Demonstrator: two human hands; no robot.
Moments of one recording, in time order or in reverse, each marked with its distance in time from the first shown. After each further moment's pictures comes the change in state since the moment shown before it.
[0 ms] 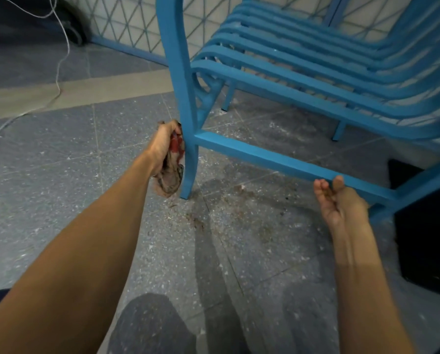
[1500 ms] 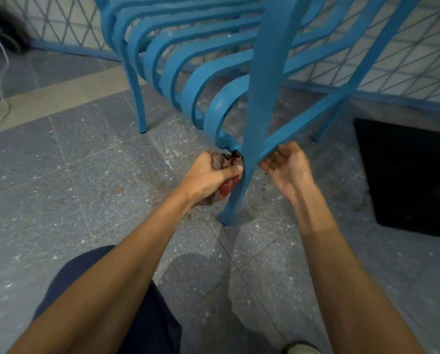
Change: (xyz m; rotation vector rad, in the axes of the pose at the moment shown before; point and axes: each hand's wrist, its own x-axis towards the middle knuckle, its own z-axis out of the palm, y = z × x) left_hand -0.091 -0.034 0.100 0.398 -0.443 0.206; right_hand -0.007 0.023 0.029 -0.217 -0.315 0.145
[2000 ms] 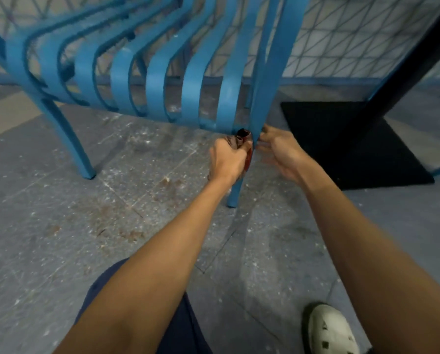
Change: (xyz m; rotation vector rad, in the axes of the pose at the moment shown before) left_hand 0.076 0.013 0.165 -0.098 0.163 0.053; right_hand -0.010 -0.077 -0.096 -0.666 0.104 -0.177
